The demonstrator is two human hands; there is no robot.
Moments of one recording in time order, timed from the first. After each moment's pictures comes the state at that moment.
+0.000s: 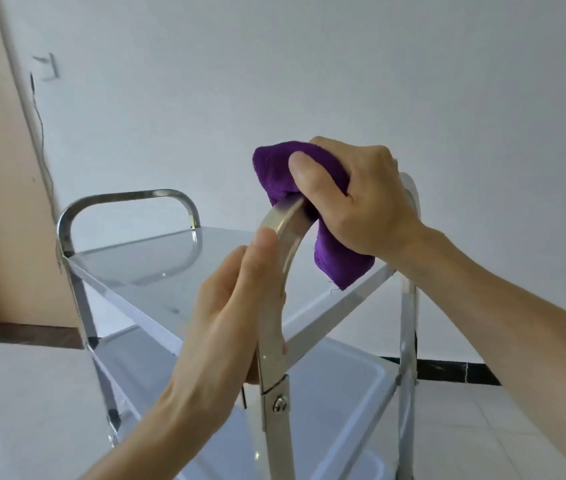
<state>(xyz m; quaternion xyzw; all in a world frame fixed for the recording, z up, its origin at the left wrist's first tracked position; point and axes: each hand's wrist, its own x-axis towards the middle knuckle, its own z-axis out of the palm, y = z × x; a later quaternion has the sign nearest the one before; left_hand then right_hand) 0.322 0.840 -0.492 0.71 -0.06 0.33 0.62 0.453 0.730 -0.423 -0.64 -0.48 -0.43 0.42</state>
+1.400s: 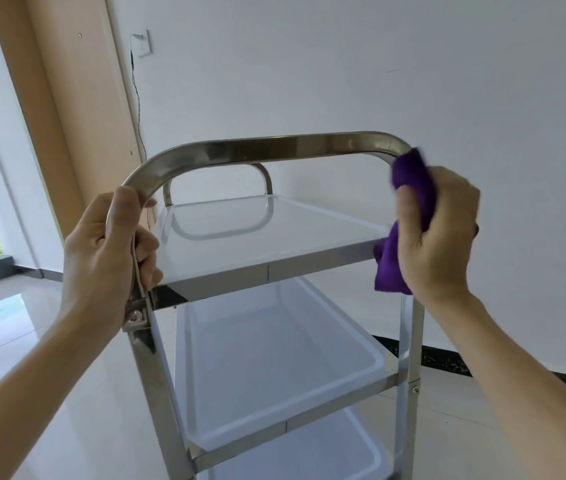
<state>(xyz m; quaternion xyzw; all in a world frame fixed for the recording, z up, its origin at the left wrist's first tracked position) 0.285 1.049 -0.513 0.68 0.02 0.54 0.50 0.532 0.822 -0.542 -0.58 -0.34 -0.54 0.52</state>
